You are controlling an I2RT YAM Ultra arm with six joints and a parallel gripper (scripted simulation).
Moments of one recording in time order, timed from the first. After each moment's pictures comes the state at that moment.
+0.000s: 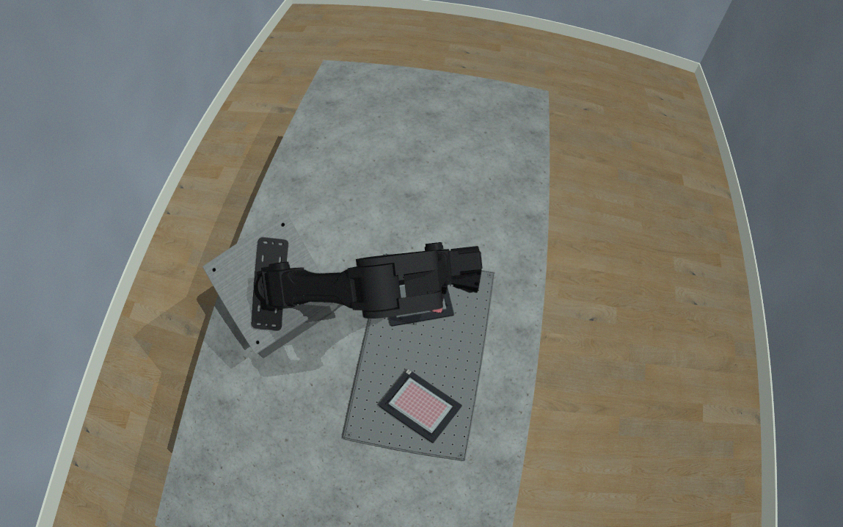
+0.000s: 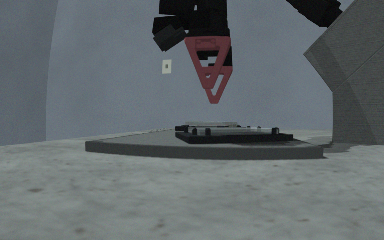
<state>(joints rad) 0.23 2.06 1.04 -0.20 0.42 0.31</state>
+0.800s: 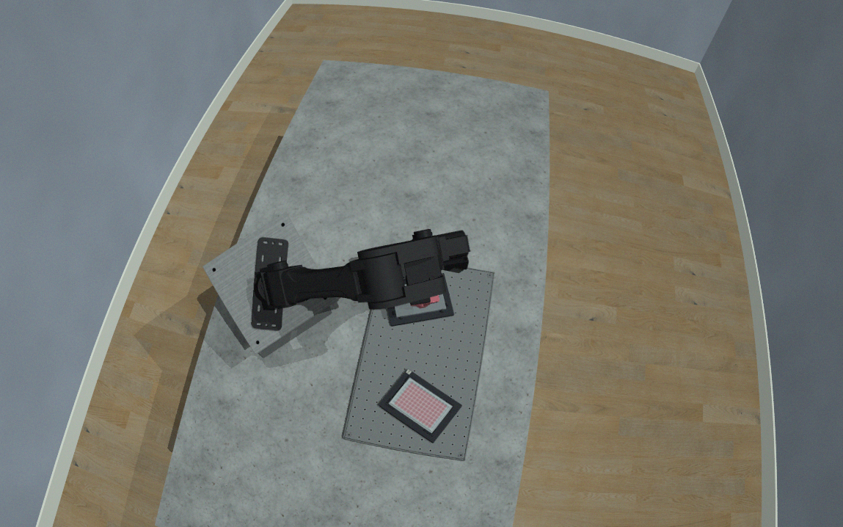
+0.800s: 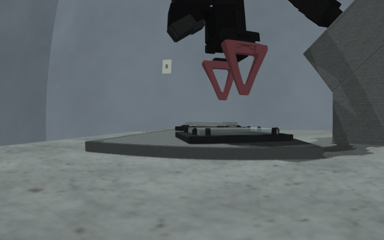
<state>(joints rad) 0.31 2.10 0.99 -0.23 0.59 0.07</state>
